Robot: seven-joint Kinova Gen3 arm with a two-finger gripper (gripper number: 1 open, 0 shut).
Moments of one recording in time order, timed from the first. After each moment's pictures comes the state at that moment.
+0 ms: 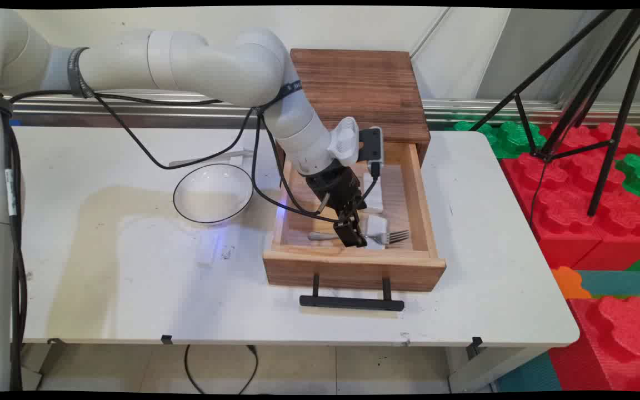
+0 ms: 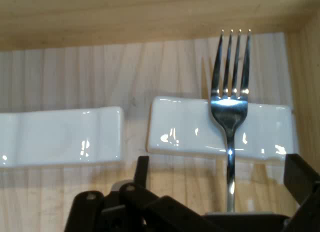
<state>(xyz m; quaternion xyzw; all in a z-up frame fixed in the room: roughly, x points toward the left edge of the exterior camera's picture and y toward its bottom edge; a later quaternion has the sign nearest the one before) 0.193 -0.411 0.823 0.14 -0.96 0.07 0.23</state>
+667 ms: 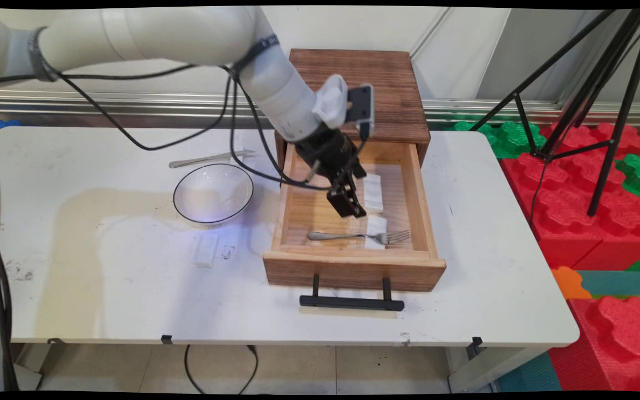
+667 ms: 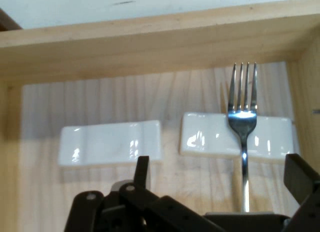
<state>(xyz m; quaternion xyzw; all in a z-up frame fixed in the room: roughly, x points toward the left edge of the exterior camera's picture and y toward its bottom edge) 0.217 -0.406 0.883 0.13 -0.95 0.11 0.26</state>
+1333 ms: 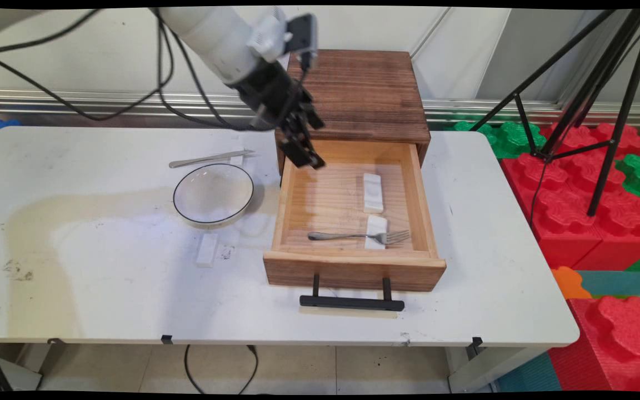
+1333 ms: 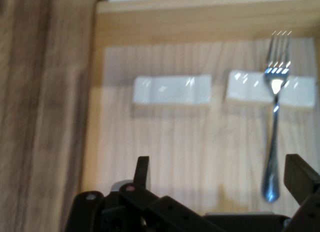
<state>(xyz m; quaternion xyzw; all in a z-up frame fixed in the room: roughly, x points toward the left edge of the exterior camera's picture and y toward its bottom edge) 0.300 -0.386 0.962 0.17 -0.94 0.15 0.26</state>
